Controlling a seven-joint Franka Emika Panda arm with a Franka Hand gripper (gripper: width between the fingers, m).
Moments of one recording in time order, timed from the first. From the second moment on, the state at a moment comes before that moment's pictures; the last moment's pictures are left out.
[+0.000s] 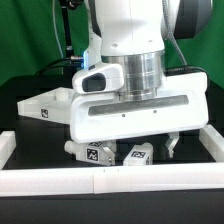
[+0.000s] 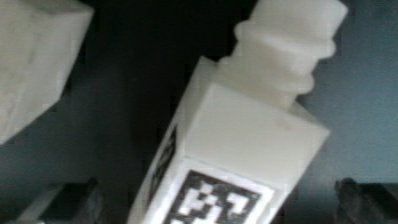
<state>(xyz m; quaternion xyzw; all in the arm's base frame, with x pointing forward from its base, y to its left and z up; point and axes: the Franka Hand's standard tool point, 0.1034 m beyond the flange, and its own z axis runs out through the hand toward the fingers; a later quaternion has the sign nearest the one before) 0.630 0.012 0.018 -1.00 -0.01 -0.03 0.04</state>
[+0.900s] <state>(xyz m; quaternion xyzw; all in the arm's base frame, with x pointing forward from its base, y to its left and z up) 0.581 0.055 0.055 -1.00 0.01 -0.02 0.04</state>
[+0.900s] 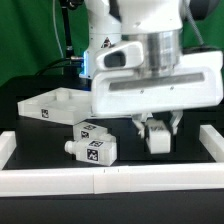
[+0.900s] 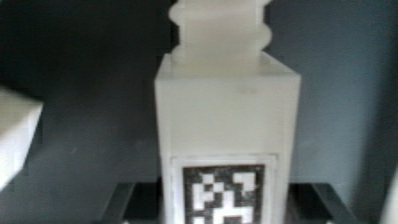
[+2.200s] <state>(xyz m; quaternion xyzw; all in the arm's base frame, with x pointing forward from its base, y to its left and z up) 0.474 0.147 0.051 -1.00 0.01 -0.03 0.03</state>
